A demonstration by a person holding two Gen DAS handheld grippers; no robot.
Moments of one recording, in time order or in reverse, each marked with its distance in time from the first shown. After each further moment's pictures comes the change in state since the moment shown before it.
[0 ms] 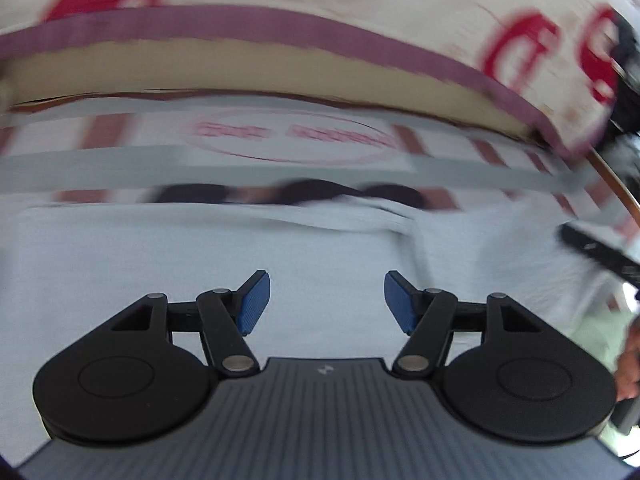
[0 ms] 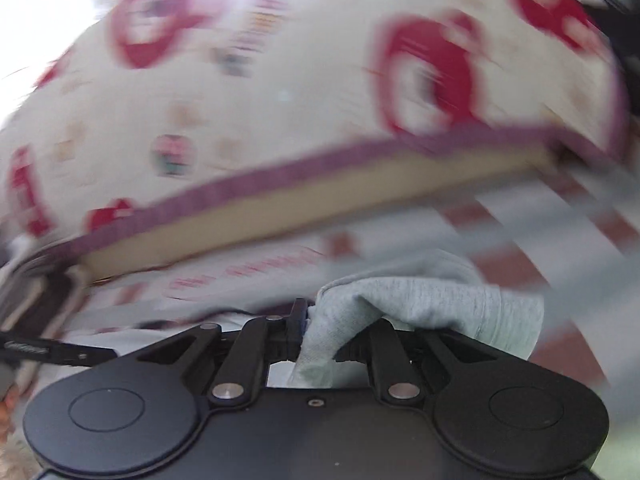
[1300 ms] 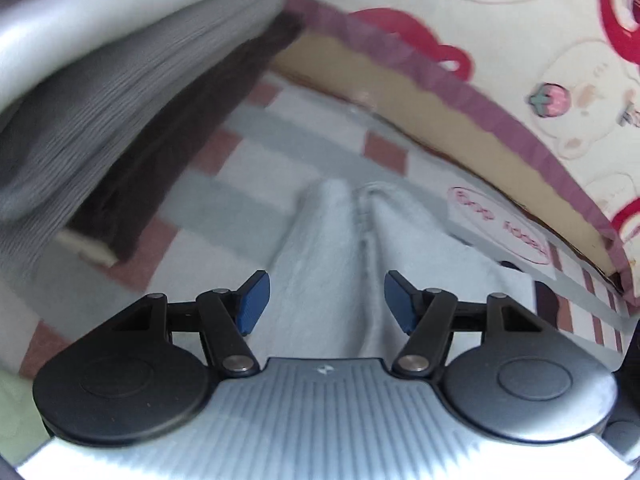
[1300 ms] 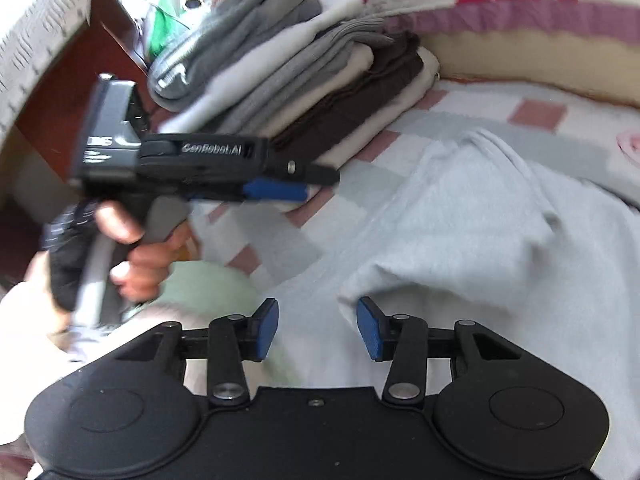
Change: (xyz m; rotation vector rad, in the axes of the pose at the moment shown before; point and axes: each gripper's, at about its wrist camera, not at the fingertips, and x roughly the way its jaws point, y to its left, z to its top) left arm -0.083 0.199 -0.031 -0.336 -0.139 0.150; right arm 0.124 0.231 -0.081 -0.276 0.615 0.865
